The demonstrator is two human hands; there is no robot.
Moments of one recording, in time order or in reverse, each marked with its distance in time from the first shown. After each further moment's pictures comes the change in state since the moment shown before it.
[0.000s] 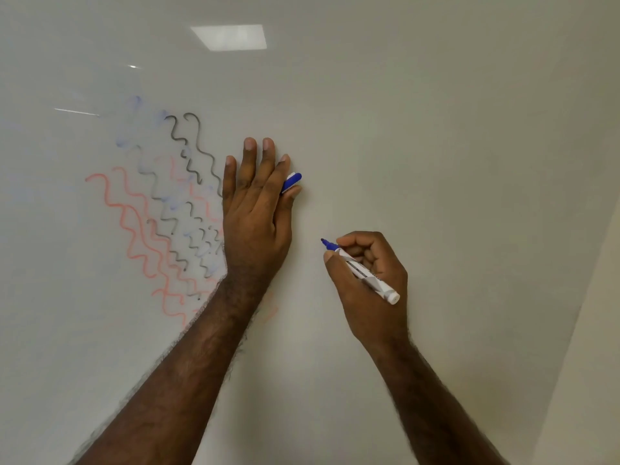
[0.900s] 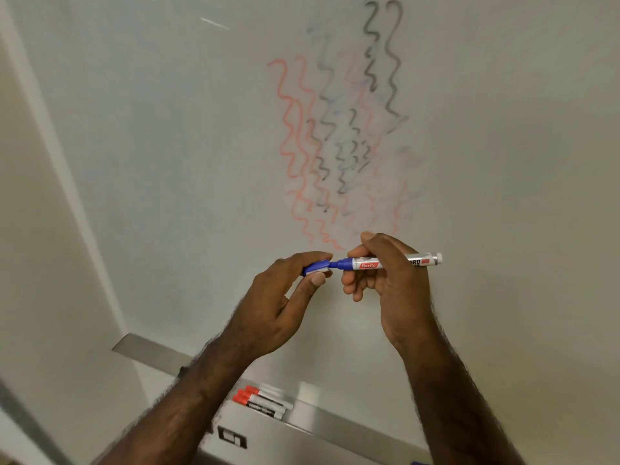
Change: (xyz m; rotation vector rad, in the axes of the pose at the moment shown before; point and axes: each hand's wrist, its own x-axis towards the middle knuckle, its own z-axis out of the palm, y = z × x) left_hand -0.187 -0.001 -0.179 -0.352 -0.479 -0.644; right_hand -0.079 -0.010 0.083 0.240 -0.543 0.498
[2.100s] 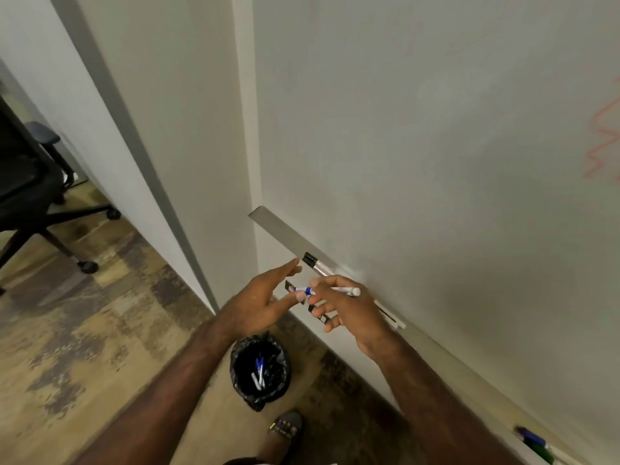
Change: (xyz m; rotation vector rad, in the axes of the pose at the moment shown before) left_hand -0.267 -0.184 -0.134 0.110 -0.184 -0.799; right_hand -0.101 0.234 0.217 -0.226 -0.612 0.746
